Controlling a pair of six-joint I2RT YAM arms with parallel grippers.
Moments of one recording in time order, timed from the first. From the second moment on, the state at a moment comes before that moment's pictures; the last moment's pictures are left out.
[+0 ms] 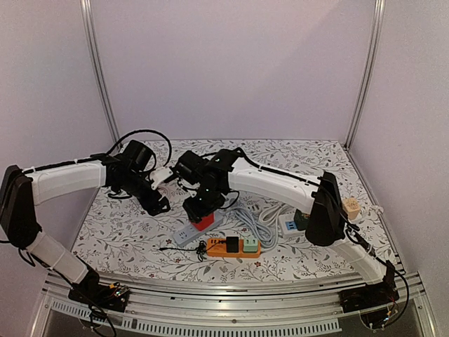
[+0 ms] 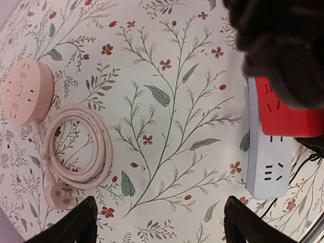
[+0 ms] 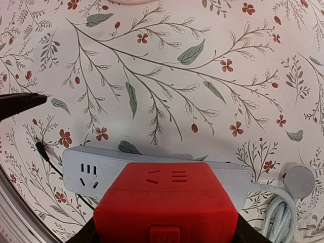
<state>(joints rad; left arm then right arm) -0.47 1.47 0.98 -0.58 0.07 0.40 1.09 2.55 2.50 -1.13 0.07 0.31</state>
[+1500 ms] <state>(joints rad) -0.36 1.48 1.06 -0.77 0.11 0.46 1.10 2.57 2.46 -1.08 0.11 0.33</state>
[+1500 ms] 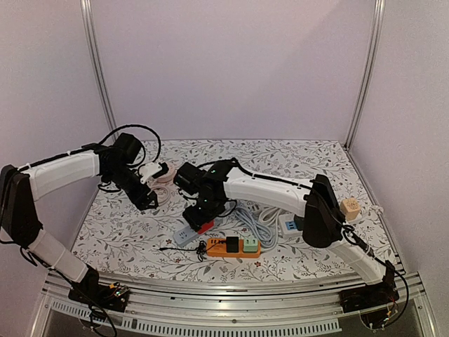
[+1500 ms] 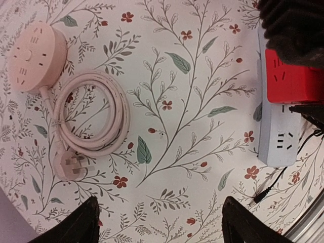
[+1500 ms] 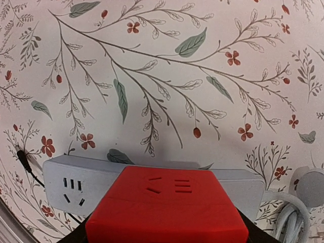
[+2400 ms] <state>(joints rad) -0.22 1.93 1.47 -0.83 0.01 0.41 1.07 2.06 2.06 -0.81 0.04 0.18</state>
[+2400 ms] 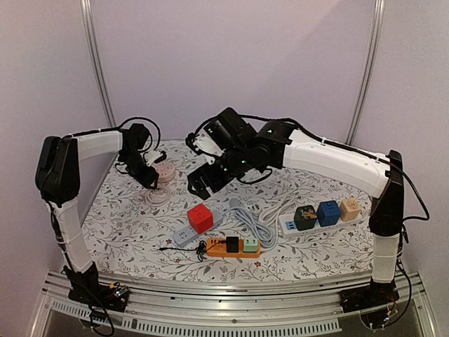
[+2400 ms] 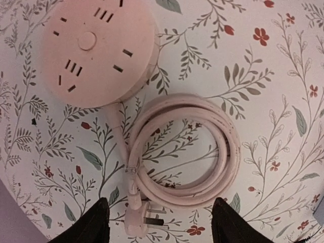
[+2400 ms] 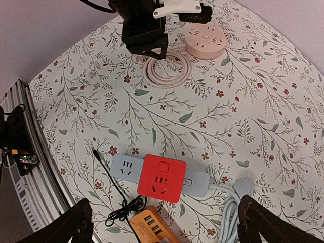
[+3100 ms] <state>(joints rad) -0.10 1.99 1.42 -0.83 0.08 0.44 1.00 1.93 1.81 -0.74 0.13 0.18</state>
